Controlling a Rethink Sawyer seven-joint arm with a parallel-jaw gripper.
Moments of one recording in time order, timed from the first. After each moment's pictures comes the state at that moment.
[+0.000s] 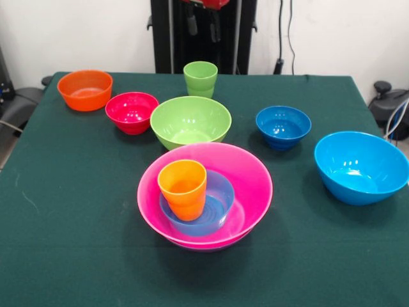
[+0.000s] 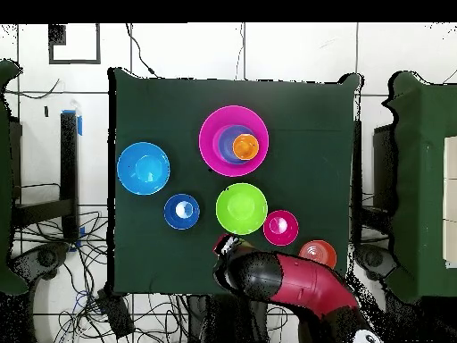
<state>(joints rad) -0.62 -0.98 0.25 2.25 -0.14 0.43 2.16</state>
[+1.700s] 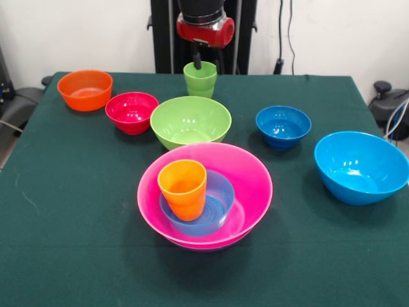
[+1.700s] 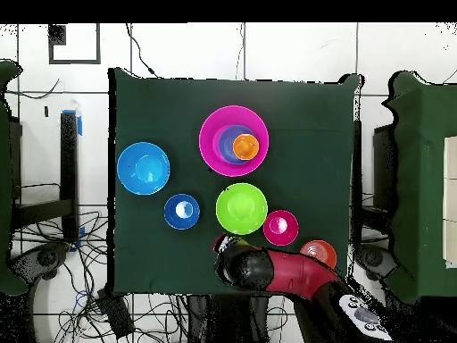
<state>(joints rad) -0.61 -0.75 0.22 2.20 -0.25 0.26 2.16</state>
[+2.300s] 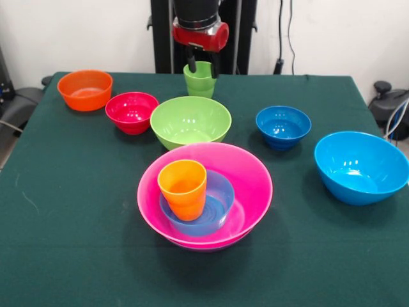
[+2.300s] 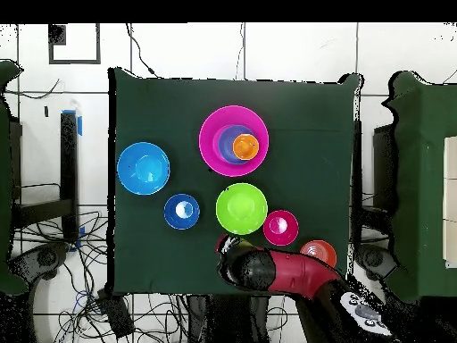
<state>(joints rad) -0.61 -0.71 0.20 2.18 -0.28 0.24 2.16</state>
